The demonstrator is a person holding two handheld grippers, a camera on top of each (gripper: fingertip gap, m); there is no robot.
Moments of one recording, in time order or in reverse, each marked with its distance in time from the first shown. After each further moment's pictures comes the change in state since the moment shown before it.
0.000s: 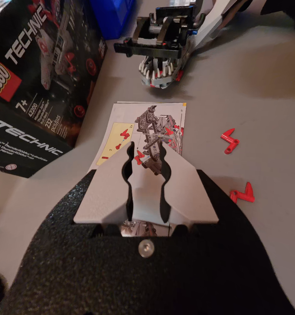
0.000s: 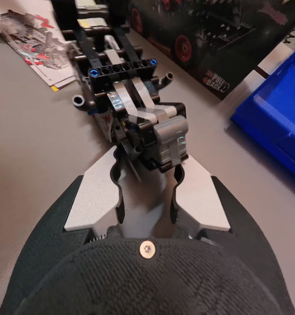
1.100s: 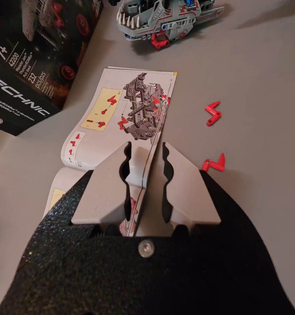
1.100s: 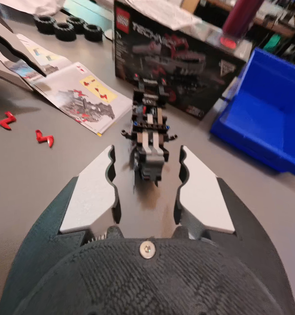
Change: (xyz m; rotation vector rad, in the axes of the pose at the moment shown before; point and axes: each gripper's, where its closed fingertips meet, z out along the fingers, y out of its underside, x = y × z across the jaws) left arm 0.027 0.034 -0.028 -0.108 -0.058 -0.072; right arm -0.040 -0.063 -0.073 0.110 0.175 0.122
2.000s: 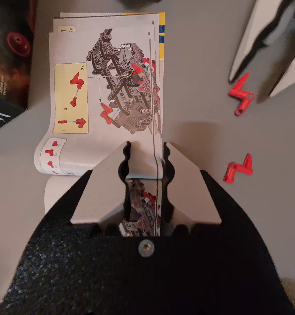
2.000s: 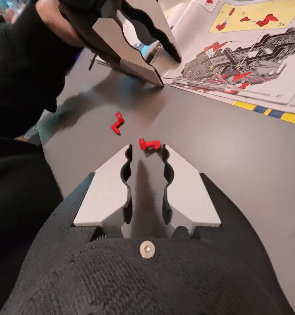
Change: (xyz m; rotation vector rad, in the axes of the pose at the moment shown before) left arm -0.012 0.014 0.039 -0.236 0.181 0.031; right arm -0.175 0.021 0.066 -0.181 -0.633 0.397
